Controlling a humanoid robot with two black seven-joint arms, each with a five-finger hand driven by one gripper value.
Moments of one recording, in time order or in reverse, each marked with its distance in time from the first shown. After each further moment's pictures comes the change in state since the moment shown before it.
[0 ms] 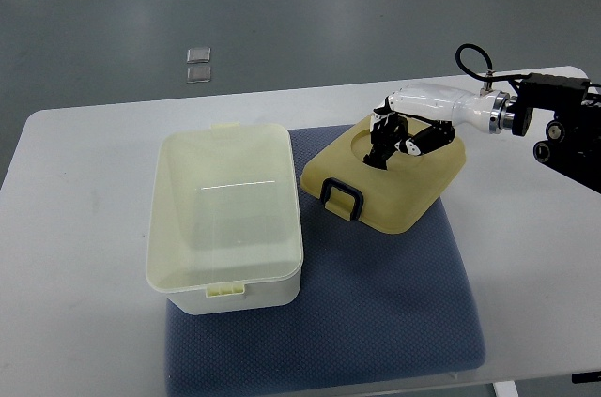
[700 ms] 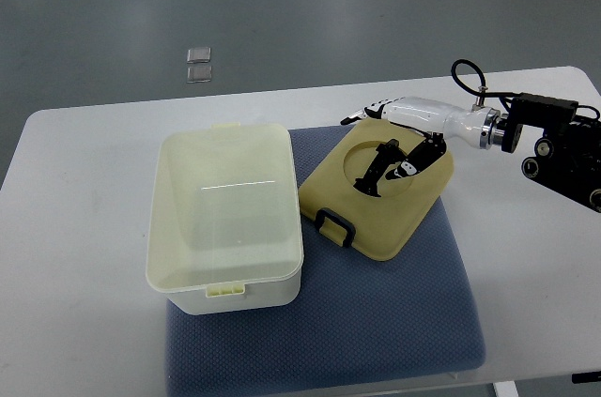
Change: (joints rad) left arm 0.000 0.000 -0.001 0.000 0.000 0.000 0.000; right arm -0.035 0.026 0.005 -0.002 0.116 -0.022 0.000
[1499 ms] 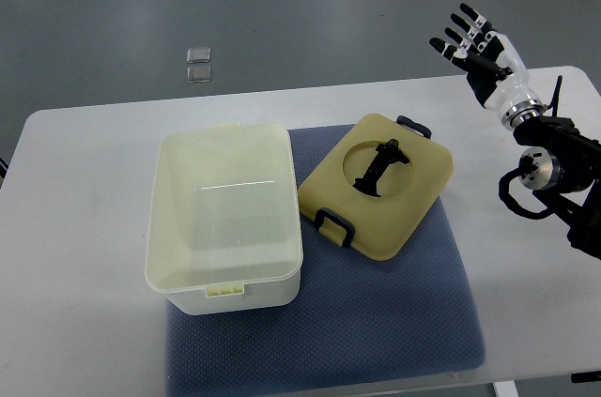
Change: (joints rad) left arm 0.000 0.000 0.000 0.000 0.000 0.000 0.000; right arm -0.189 0.158 0.331 -0.150 1.327 0.044 -0.120
